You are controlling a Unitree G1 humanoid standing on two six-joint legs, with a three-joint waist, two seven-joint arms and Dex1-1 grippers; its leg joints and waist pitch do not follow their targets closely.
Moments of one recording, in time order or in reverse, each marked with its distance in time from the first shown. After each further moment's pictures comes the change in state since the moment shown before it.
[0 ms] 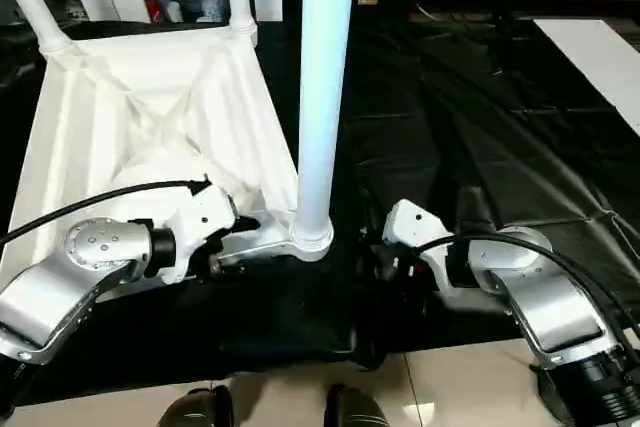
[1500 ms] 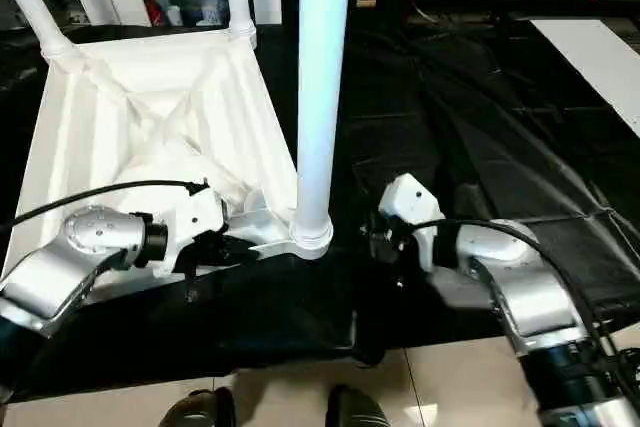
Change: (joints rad) left arm -0.104 -0.003 -0.029 0.351 0.025 -0.318 -0.239; right arm -0.045 0.147 -0.069 0.128 0.049 -0.176 -0.080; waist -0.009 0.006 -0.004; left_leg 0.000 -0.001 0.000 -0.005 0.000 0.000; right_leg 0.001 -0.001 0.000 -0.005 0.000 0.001
